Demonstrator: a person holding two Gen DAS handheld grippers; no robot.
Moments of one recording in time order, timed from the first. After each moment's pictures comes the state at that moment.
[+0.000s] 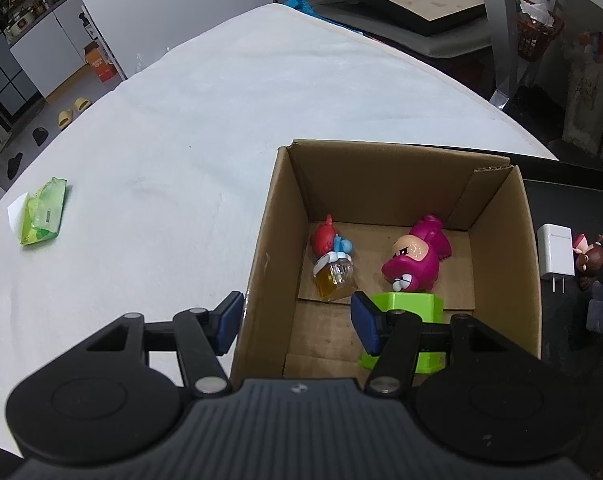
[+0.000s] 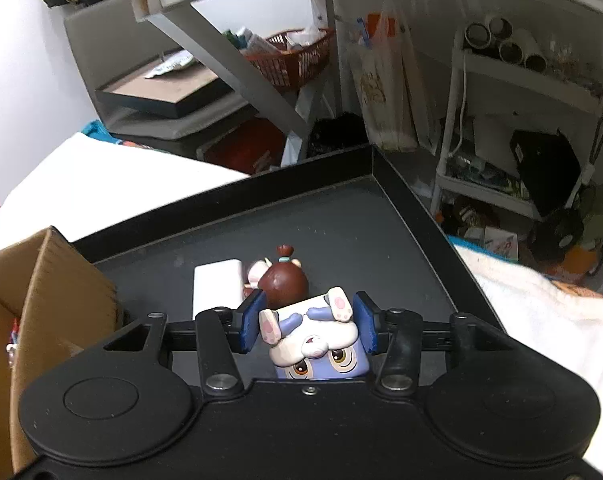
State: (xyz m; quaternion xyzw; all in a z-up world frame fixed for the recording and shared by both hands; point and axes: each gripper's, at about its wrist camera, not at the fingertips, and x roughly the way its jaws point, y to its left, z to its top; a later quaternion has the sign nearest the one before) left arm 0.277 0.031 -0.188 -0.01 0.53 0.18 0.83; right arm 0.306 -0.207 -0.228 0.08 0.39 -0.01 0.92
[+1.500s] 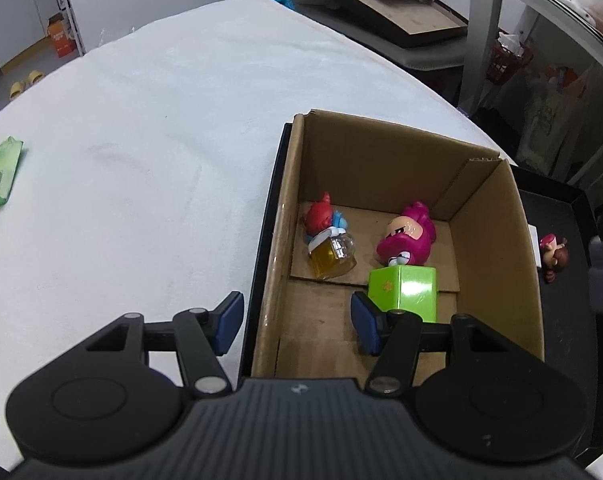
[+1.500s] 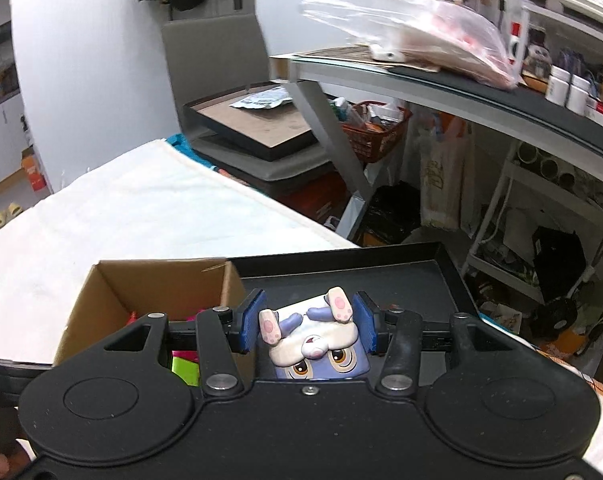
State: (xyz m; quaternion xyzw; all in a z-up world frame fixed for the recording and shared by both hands) left arm 0.246 0.074 -0.204 -0.10 0.50 0.10 0.85; right arm 0.254 -0.115 -0.133 -0.02 0.34 0.05 0.94
